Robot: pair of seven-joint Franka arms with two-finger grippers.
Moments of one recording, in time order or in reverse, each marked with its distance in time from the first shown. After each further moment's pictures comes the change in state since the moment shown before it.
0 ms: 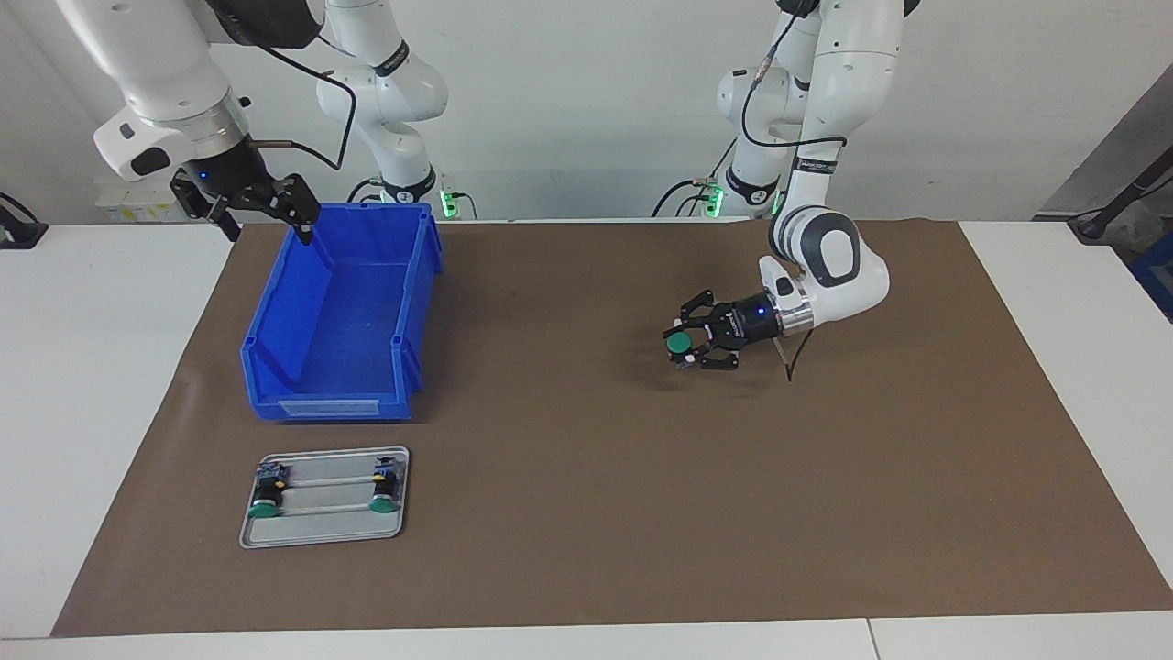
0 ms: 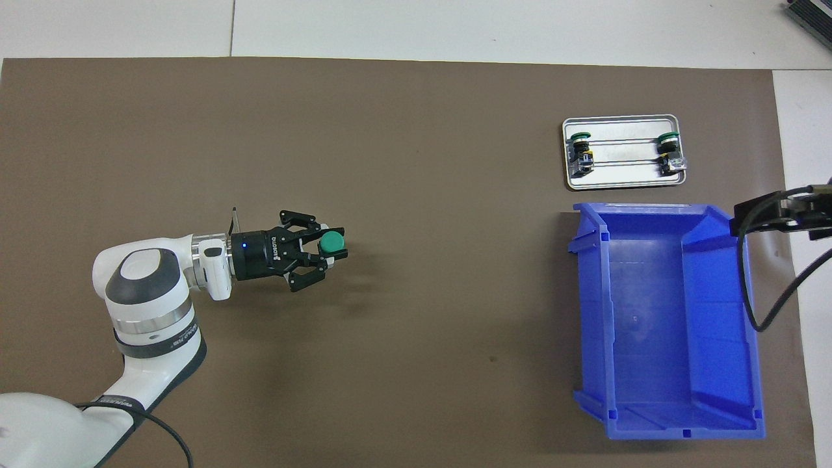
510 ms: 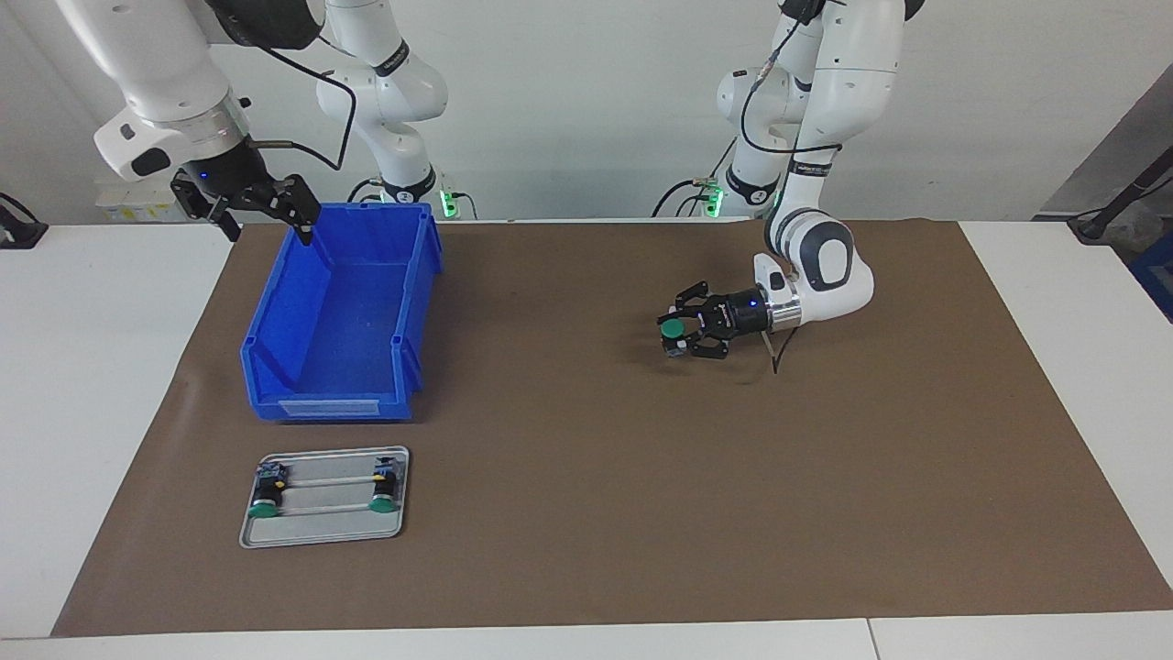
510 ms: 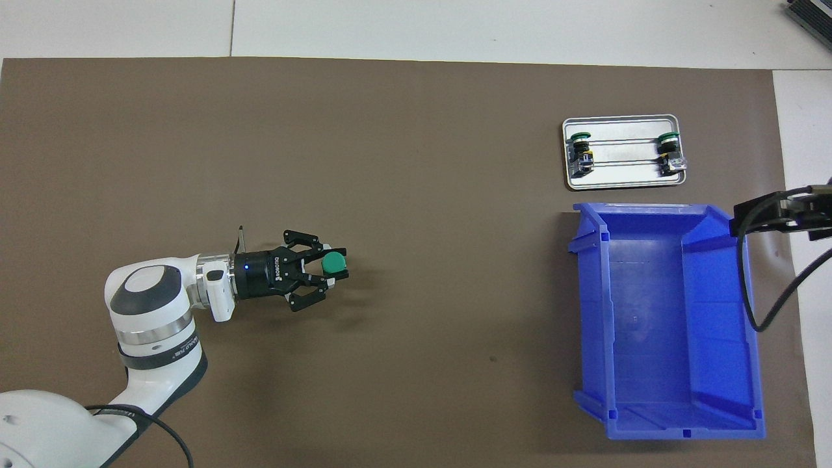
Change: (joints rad) left arm 0.030 0.061 0.002 -0.068 -0.053 -0.137 0.181; right arm 0.000 0.000 0.000 -0.002 0.000 0.000 0.000
